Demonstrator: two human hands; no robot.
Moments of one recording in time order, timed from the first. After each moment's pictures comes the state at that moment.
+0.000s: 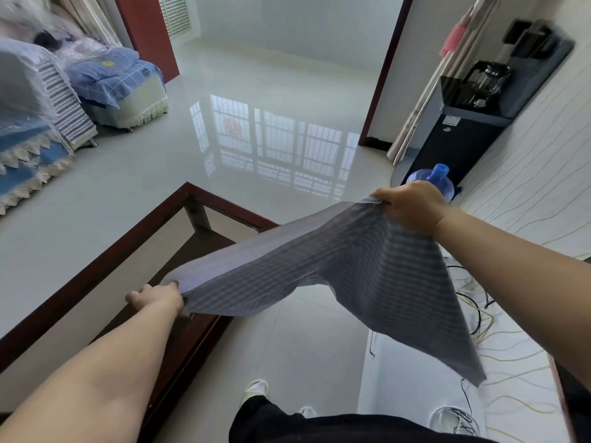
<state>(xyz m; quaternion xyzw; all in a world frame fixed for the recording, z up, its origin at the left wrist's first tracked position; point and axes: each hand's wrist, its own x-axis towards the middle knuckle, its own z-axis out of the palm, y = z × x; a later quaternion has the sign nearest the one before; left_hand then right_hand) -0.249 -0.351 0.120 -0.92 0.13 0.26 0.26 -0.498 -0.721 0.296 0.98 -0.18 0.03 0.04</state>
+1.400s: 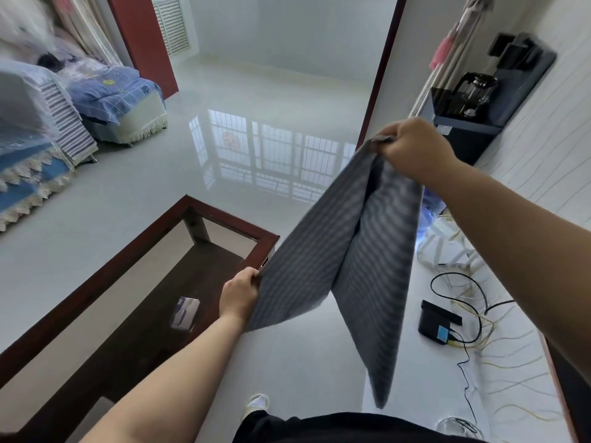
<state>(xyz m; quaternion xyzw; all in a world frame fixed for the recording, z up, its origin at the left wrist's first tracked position) -0.341 -0.447 0.125 -0.89 0.29 0.10 -0.34 -0.469 -0.707 0.393 0.91 -0.32 0.19 -0.18</state>
